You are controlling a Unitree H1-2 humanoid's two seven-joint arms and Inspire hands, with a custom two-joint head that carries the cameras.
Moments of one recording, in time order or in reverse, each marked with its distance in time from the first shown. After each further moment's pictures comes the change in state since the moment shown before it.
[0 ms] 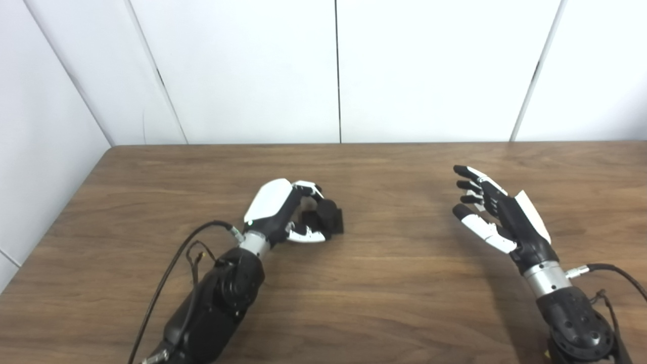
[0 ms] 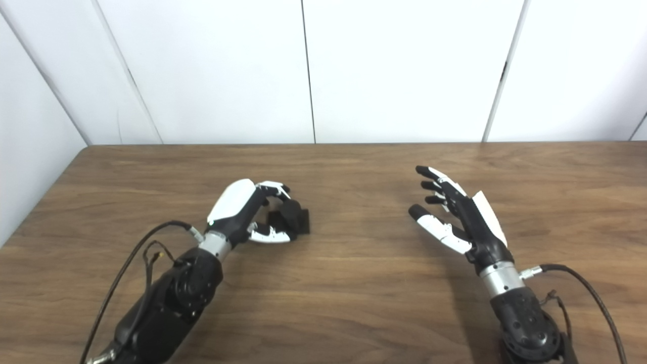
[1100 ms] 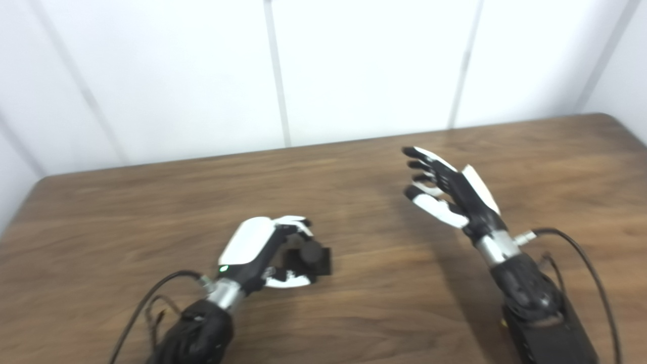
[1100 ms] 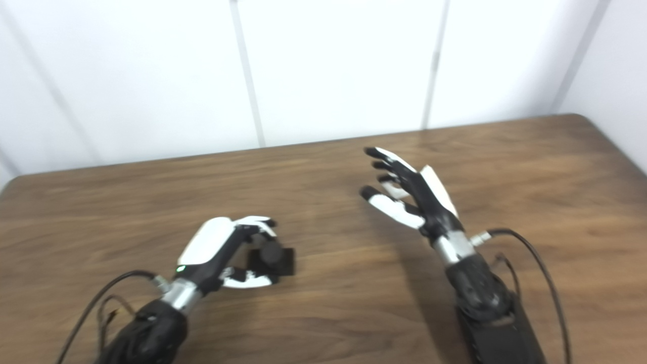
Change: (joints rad) left arm 0.096 0.004 -0.051 -0.126 0.063 -0.110 -0.064; right arm -0.006 0.001 -0.044 -0.066 -0.019 0.023 -0.027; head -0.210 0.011
